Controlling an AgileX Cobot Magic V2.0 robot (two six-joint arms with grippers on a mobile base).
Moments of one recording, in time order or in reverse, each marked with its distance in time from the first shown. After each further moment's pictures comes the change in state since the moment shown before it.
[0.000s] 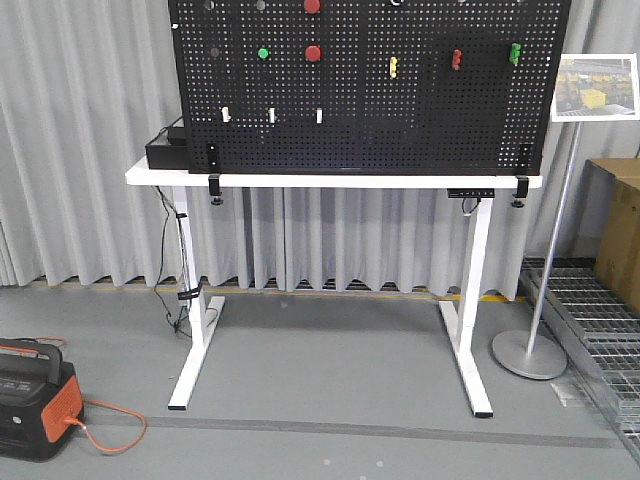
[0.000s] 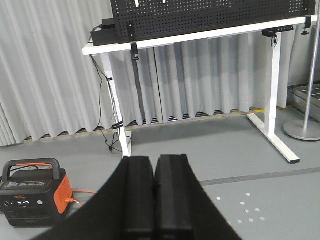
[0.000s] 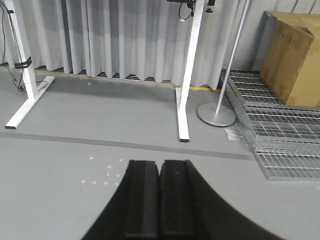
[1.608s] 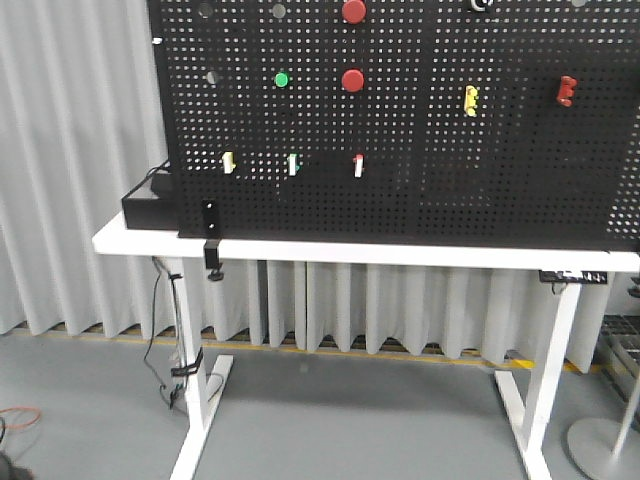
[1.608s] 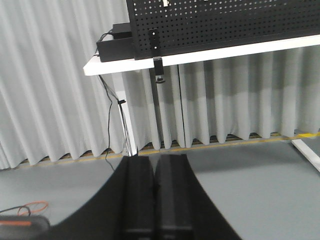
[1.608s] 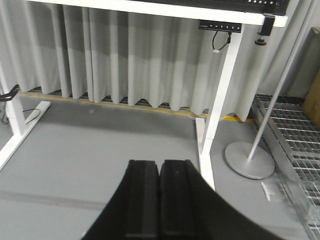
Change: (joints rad) left arm 0.000 0.000 0.000 0.000 0.000 0.000; right arm 0.000 0.000 0.000 0.000 0.013 -0.001
